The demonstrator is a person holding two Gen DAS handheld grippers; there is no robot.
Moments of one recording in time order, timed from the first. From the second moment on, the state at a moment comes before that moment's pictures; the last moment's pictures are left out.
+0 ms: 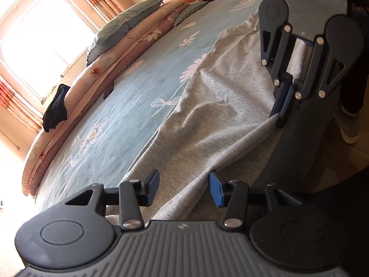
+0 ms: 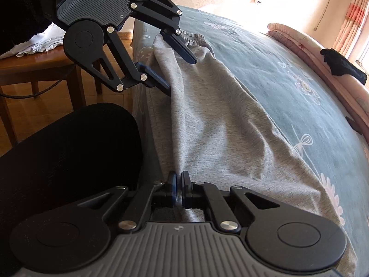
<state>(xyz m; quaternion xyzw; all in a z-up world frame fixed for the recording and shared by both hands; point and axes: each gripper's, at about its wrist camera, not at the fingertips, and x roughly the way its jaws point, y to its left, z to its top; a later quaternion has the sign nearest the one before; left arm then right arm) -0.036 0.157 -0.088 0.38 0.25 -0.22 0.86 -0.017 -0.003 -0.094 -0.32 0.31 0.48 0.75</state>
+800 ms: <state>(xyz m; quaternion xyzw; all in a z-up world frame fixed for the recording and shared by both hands) 0.019 0.217 -0.115 0.15 0.37 -0.12 0.91 0.137 0.064 -0.087 -0.27 0.34 0.43 0.79</state>
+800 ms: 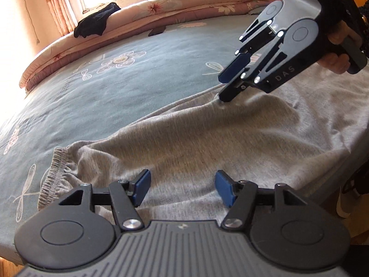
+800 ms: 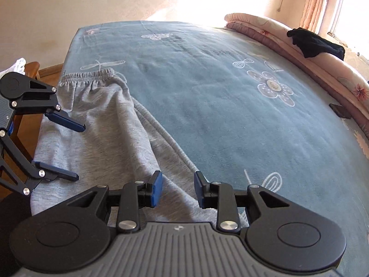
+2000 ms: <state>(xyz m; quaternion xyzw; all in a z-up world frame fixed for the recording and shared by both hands) 0.005 0.244 -0.090 0.10 0.34 -0.10 0.93 0.156 0.056 -0.053 -0.26 0.33 0.41 0.81</state>
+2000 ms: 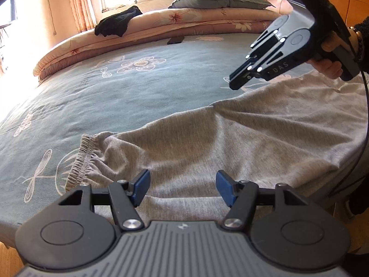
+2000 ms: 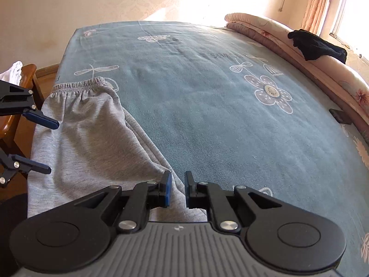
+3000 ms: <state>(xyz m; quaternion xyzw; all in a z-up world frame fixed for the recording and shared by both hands) 0.019 0.202 -0.086 0.14 0.37 -0.17 0.90 0.168 0.013 -0.079 -0.13 0.37 0.34 0.85</state>
